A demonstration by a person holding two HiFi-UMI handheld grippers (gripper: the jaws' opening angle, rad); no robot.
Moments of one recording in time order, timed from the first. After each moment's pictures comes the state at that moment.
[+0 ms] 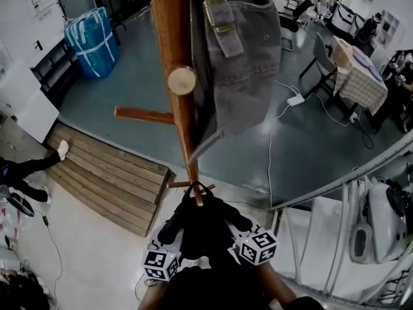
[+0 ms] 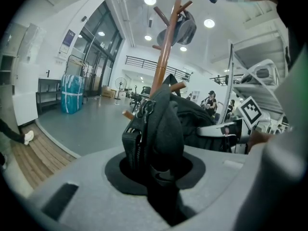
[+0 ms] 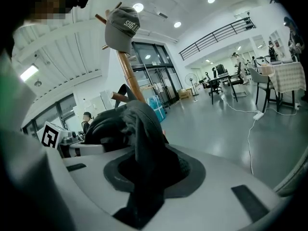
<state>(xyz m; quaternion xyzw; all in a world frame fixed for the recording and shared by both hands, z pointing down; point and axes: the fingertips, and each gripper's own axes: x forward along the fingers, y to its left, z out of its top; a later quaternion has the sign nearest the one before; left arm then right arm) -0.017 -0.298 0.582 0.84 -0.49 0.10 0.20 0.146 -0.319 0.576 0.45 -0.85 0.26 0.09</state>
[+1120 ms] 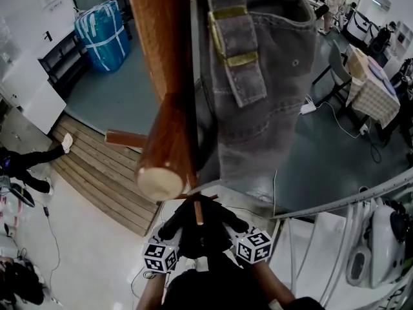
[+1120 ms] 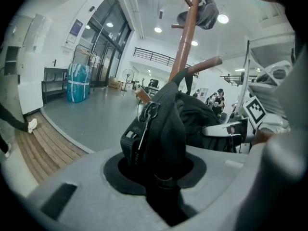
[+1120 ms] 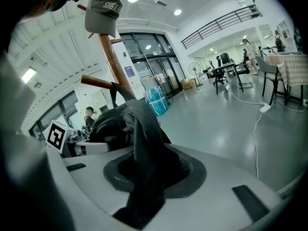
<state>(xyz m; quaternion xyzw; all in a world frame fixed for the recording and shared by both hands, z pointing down) -0.022 -0.346 0.644 0.81 -0.51 0.12 0.26 0.145 -0.366 0.631 0.41 -0.86 0.29 0.13</state>
